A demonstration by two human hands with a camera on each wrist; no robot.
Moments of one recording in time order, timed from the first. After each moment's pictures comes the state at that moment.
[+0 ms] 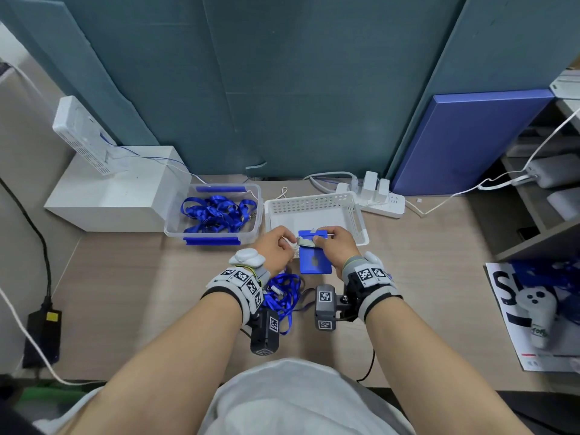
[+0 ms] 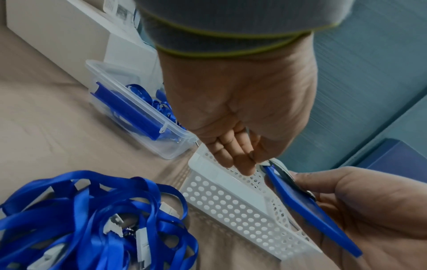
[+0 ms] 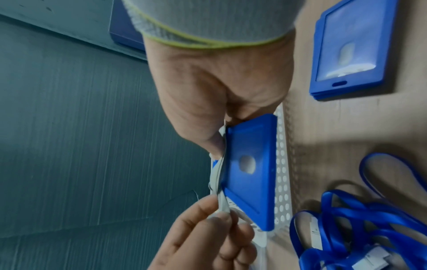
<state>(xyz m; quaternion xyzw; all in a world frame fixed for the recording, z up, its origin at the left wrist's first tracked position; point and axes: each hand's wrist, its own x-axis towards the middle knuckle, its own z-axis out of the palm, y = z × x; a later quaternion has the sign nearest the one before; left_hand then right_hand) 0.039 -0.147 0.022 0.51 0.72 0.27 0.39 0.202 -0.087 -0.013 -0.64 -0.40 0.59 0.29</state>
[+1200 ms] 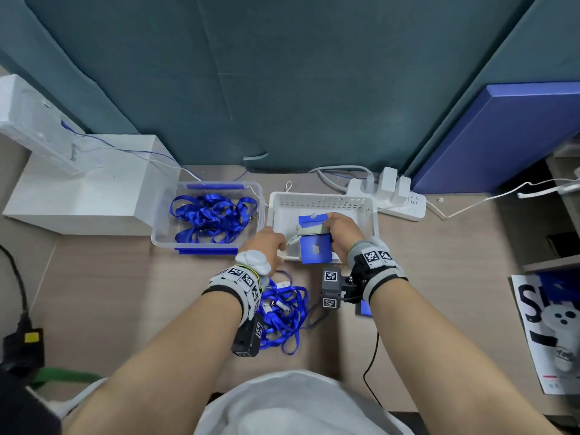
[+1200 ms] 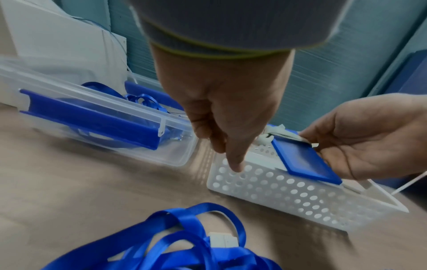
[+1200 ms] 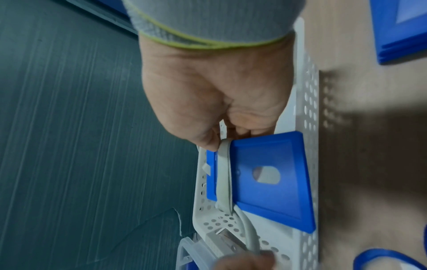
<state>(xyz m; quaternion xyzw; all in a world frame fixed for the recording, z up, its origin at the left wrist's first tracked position) -0.016 -0.075 -0.019 0.67 0.68 -0.08 0.28 0.172 -0.003 -0.039 -0.63 -0.32 0.67 0.23</state>
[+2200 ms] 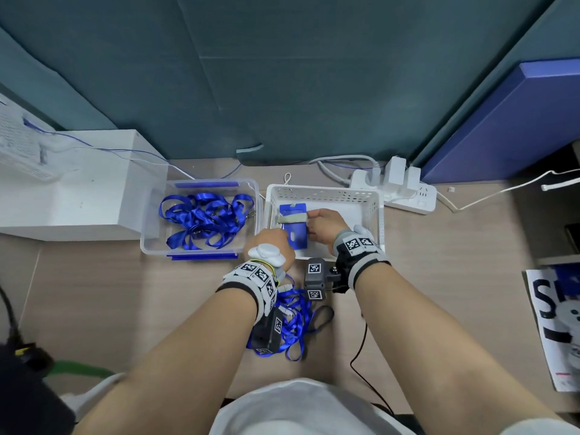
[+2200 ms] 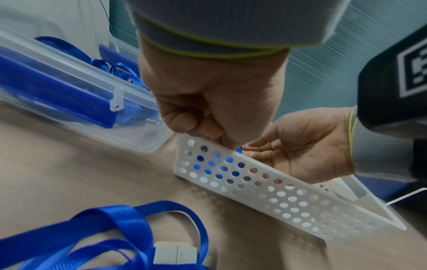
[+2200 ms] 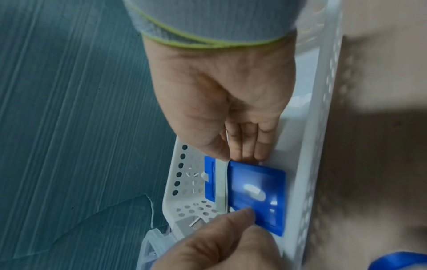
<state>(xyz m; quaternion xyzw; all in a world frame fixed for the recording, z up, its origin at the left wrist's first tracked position) 0.002 -0.042 -0.046 0.58 0.74 -0.14 0.31 0.139 0.022 -0.076 -0.66 -0.38 0.64 0.14</state>
